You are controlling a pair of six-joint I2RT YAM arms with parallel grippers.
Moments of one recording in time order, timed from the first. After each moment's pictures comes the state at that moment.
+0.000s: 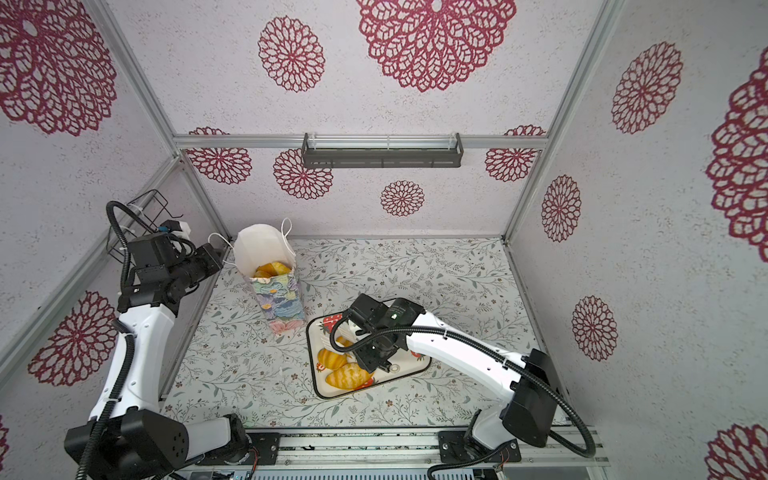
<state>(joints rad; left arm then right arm) 0.27 1.27 1.29 -0.51 0.33 -0.38 1.03 1.48 1.37 -1.13 -0.12 0.26</state>
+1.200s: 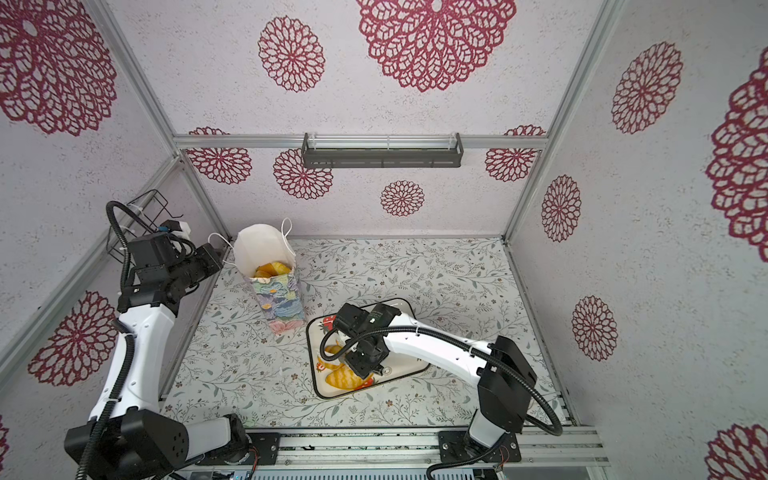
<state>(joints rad) 0.27 1.27 1.29 -0.51 0.33 -0.38 1.06 1.62 1.36 -1.08 -0.08 0.20</state>
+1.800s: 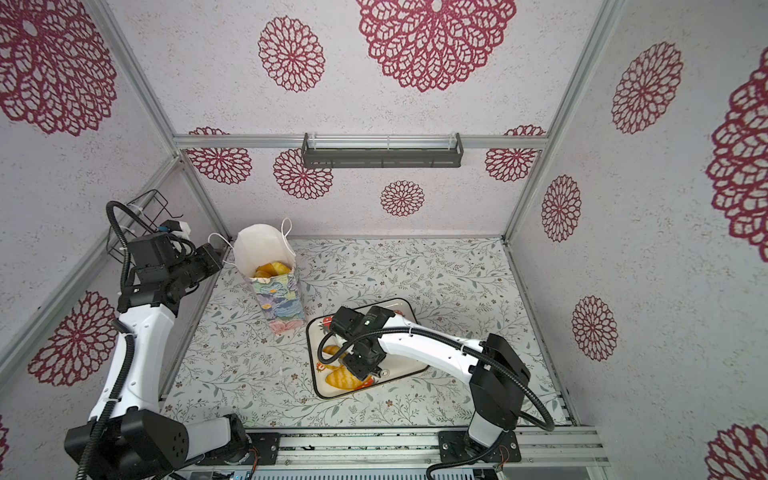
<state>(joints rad) 0.27 1.27 1.29 -0.51 0.33 -0.38 1.08 1.66 1.36 -1.07 -0.06 0.20</state>
